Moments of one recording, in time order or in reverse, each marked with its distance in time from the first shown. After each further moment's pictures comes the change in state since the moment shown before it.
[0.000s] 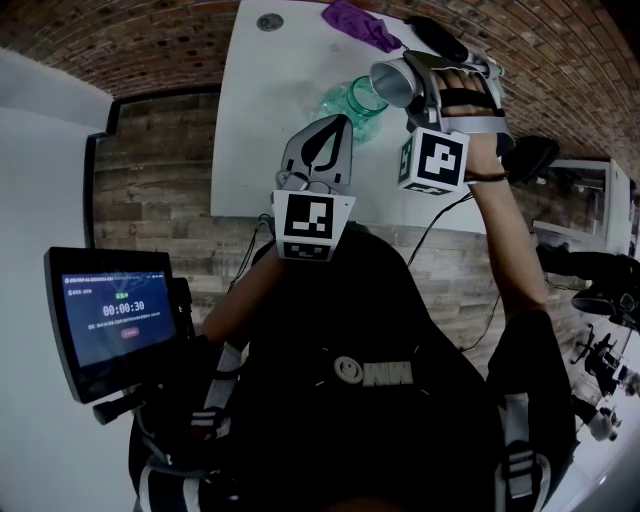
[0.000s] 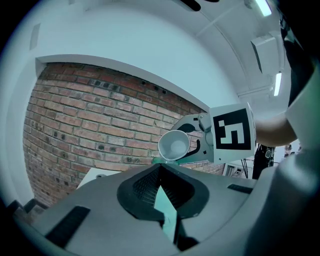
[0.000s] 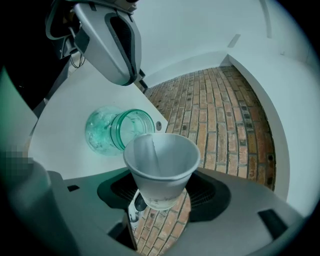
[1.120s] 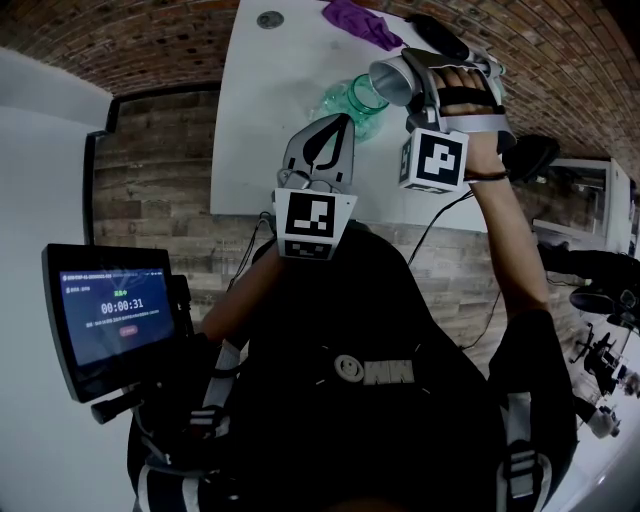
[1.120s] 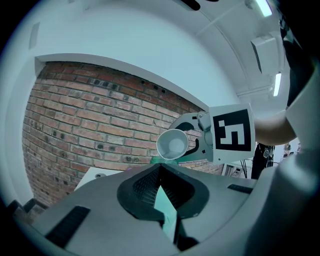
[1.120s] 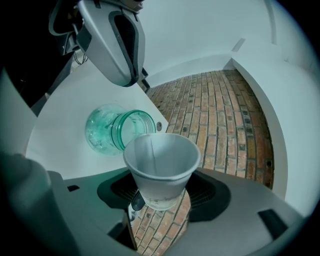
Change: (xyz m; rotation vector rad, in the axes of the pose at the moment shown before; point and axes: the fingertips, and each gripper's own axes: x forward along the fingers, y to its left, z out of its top) left arm 0.000 -0.003 -0.001 -0.001 0.007 -0.007; right arm -0.002 -0.001 0.003 -0.054 -0.003 -0.017
